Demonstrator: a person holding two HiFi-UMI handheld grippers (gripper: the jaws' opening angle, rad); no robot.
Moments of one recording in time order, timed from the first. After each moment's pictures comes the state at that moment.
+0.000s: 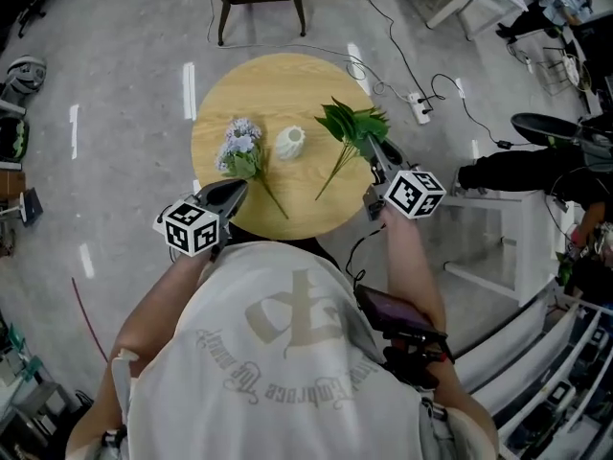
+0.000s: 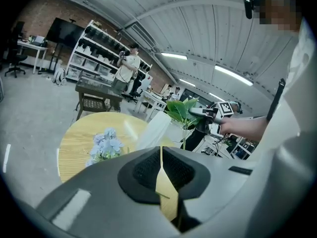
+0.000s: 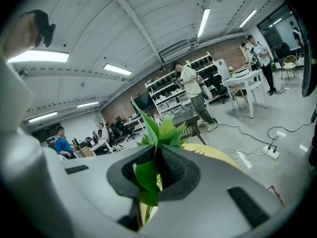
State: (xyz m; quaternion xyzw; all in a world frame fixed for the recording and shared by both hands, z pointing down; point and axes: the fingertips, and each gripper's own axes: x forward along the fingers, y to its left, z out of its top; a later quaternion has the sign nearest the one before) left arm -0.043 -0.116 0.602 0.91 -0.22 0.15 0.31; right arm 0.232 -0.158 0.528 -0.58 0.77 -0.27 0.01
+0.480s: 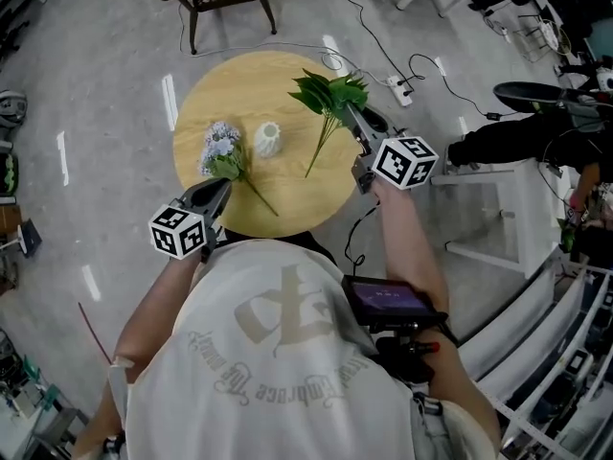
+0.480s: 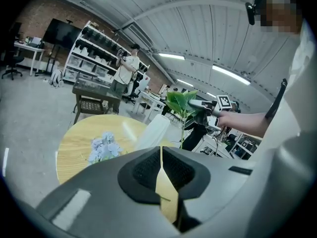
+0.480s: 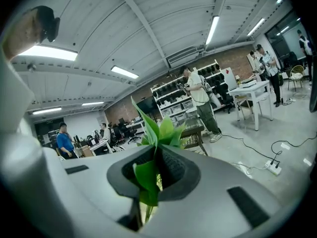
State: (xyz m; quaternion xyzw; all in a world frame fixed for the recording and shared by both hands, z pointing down) left arm -0.030 -0.115 0.600 0.92 -0.21 0.15 0.31; right arm 0.243 -0.174 0.490 -0.57 0.79 -0.23 0.01
